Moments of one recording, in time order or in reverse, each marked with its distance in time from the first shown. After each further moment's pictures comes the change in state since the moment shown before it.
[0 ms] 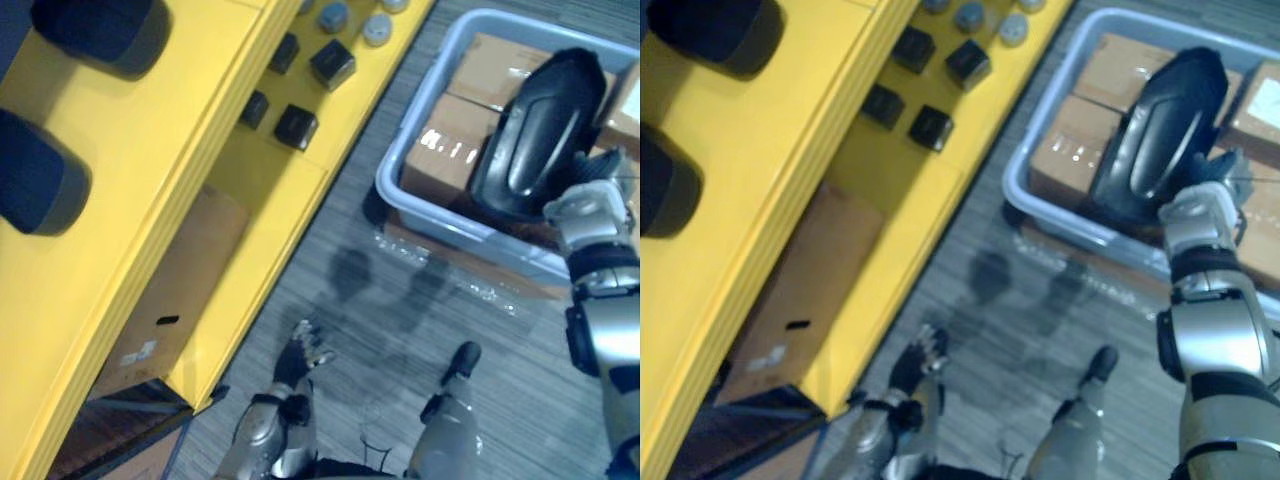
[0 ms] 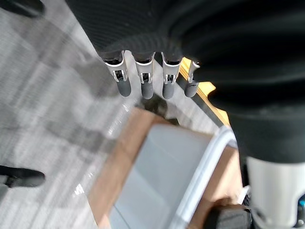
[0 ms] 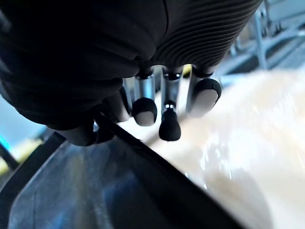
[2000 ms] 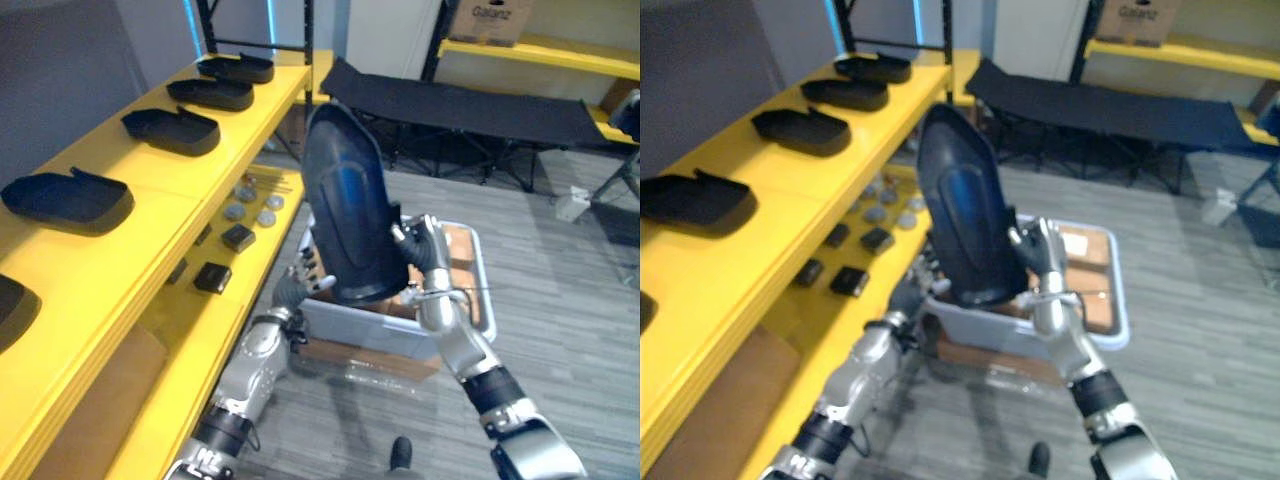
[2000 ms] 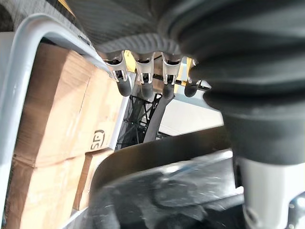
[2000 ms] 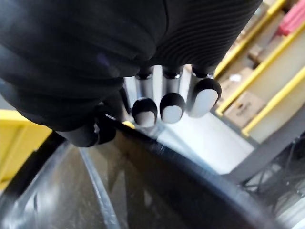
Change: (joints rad) left arm -0.323 -0.047 0.149 0.058 -0.012 0.218 0.164; right arm 0.664 0.441 0.094 -0.715 -0.207 -0.372 0.009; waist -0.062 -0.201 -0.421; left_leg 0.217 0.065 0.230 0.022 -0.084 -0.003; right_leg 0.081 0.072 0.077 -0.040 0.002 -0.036
